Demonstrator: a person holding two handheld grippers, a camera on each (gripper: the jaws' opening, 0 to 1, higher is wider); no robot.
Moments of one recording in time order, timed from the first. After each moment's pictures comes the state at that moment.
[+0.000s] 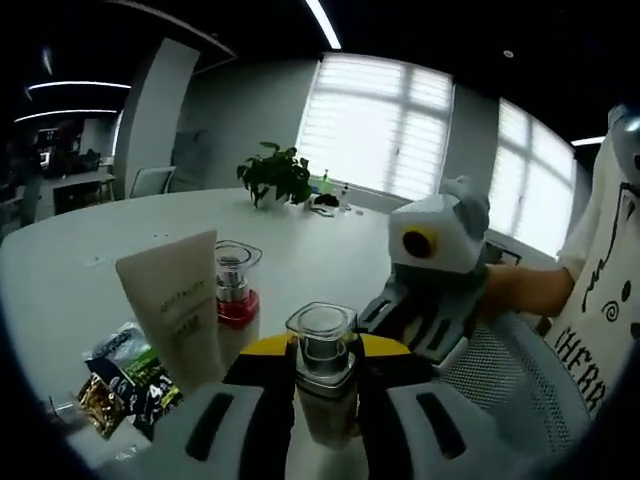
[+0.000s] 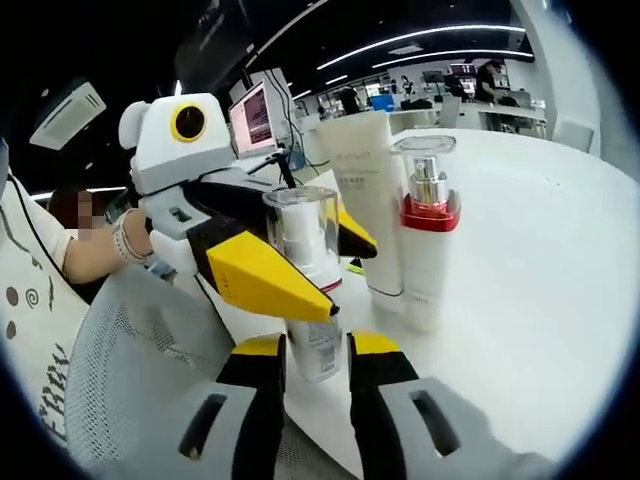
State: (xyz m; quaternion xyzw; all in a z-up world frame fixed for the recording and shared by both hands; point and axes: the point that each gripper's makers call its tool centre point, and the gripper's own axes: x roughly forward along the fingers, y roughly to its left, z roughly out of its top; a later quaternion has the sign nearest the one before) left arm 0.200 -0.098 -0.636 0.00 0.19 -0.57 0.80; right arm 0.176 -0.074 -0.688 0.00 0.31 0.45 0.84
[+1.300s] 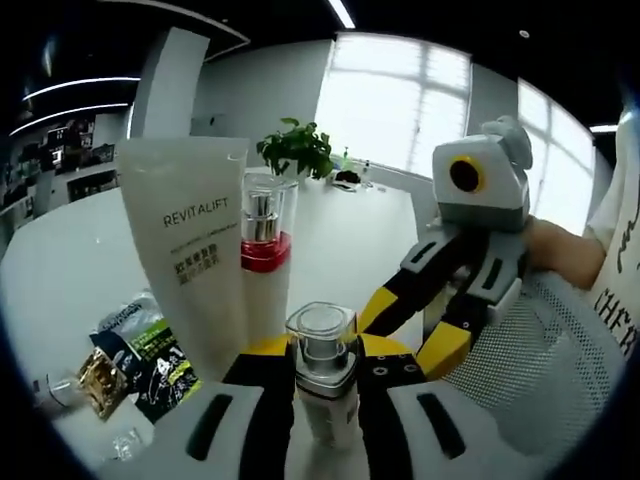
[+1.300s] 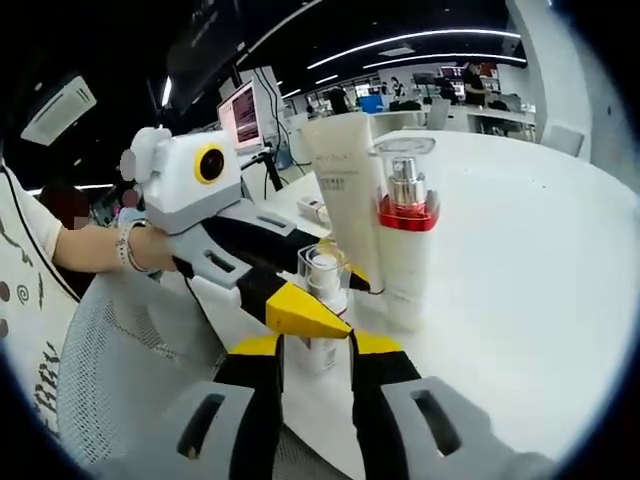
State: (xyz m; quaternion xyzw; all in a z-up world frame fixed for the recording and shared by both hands) left arm 0.215 -0.093 -0.681 0.03 0.21 -0.53 0.82; right arm 0.180 -0.085 -0.686 -0.01 0.30 0.42 0.85
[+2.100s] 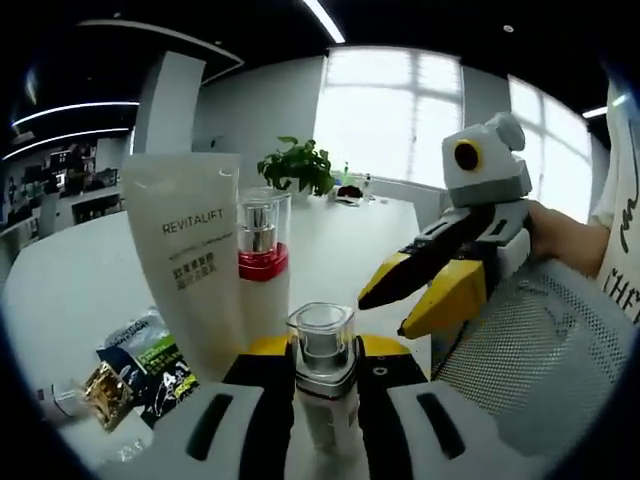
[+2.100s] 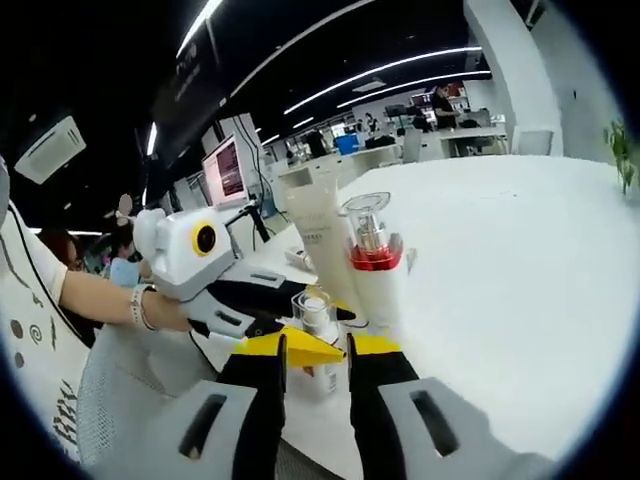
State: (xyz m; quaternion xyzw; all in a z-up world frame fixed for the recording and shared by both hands) left arm 0.213 -0.095 -0.677 0.03 0.16 -0.53 0.83; right arm 0.193 -0.099 -0.646 0.09 0.22 0.37 0.90
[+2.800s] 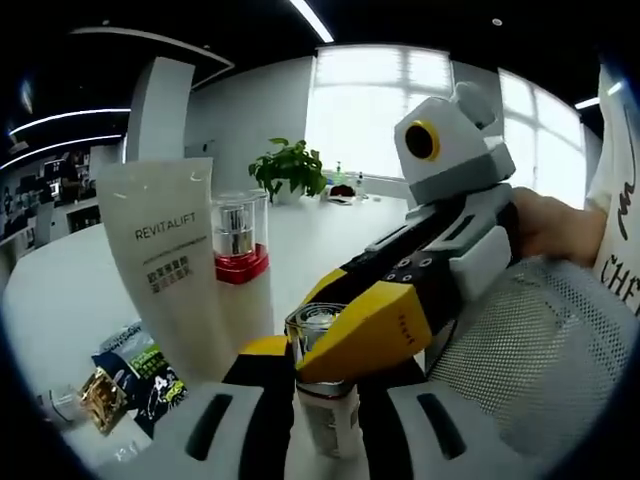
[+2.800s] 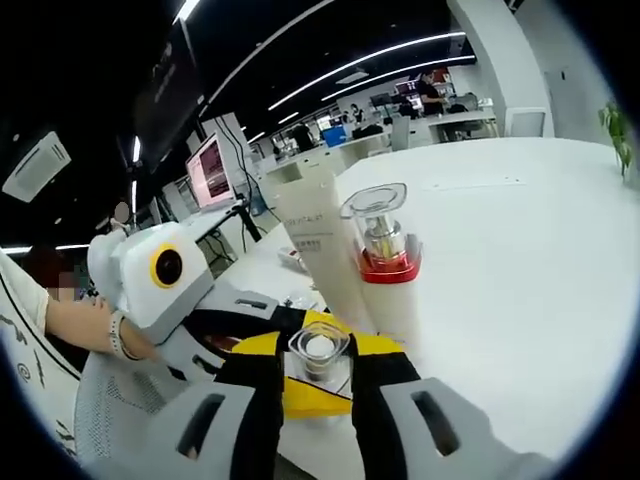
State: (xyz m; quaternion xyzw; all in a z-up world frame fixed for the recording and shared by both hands) left arm 0.206 -0.101 -0.677 0.04 0.16 -0.54 0.83; right arm 0.213 -0.072 -0.662 0.08 0.27 0.35 0.89
